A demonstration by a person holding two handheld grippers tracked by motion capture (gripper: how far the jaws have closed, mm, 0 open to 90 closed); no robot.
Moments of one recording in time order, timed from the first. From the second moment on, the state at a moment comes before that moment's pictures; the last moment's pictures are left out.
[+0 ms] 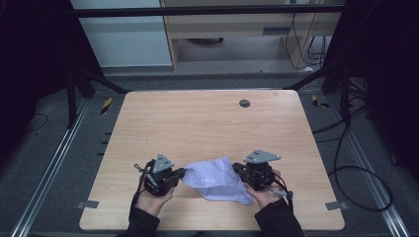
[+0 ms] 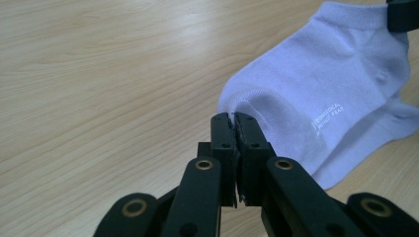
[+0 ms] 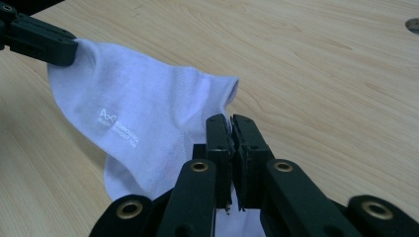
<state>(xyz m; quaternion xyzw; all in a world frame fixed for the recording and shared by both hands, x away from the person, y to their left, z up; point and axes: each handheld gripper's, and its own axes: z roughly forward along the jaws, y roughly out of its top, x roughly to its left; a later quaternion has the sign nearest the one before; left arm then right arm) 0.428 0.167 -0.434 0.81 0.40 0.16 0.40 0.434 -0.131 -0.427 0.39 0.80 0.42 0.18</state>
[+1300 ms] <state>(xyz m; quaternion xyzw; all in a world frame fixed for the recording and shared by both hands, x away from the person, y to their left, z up) 0.439 0.118 -0.479 0.85 0.38 0.12 0.34 0.407 -0.168 -0.468 0.43 0.81 0.37 0.15</state>
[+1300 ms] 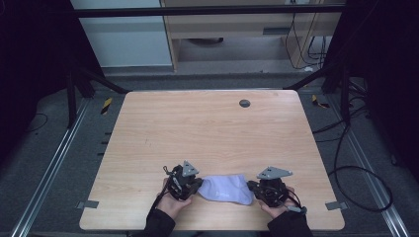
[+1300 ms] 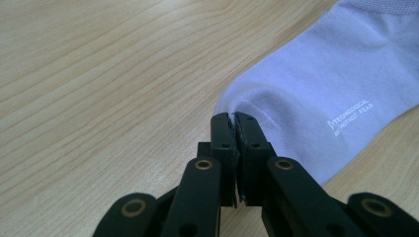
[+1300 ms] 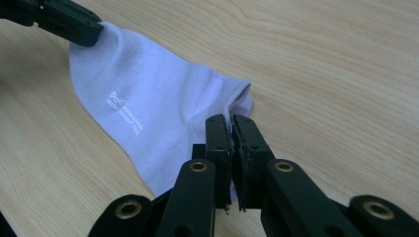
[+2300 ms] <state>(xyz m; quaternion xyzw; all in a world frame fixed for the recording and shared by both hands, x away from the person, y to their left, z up) 0.429 0.087 -0.491 0.86 0.34 0.12 0.36 0.417 -0.159 -0.498 0.42 0.82 0.37 0.13</state>
